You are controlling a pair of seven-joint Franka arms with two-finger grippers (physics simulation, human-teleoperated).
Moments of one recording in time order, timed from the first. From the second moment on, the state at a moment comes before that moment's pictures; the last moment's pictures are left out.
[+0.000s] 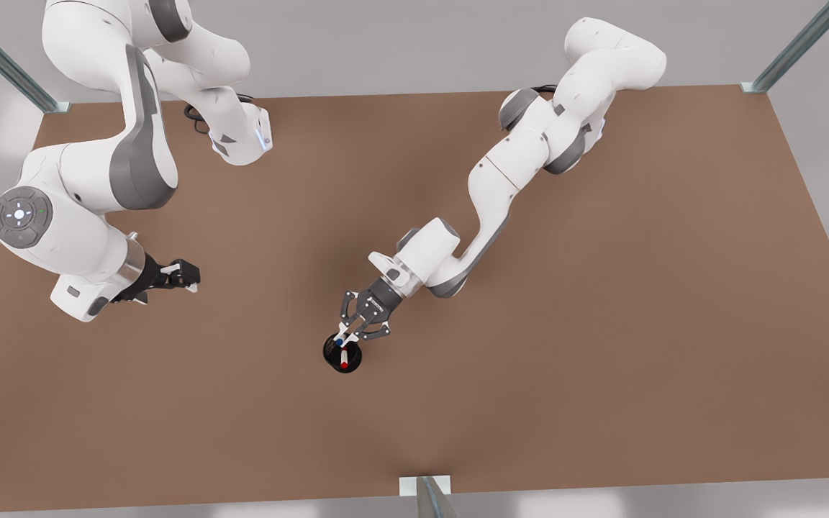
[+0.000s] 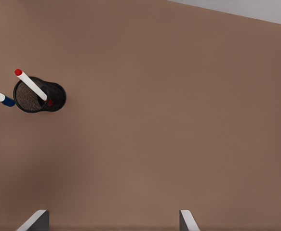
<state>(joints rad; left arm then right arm) -0.66 1.31 -0.36 -0.84 -0.02 3.48 0.08 0.12 0.28 -0.01 -1.34 0.02 1.58 -0.10</state>
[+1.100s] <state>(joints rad) 0.00 0.38 -0.18 -1.10 0.10 1.90 -0.07 0.11 0.29 -0.01 -1.34 0.02 1.58 -0.11</state>
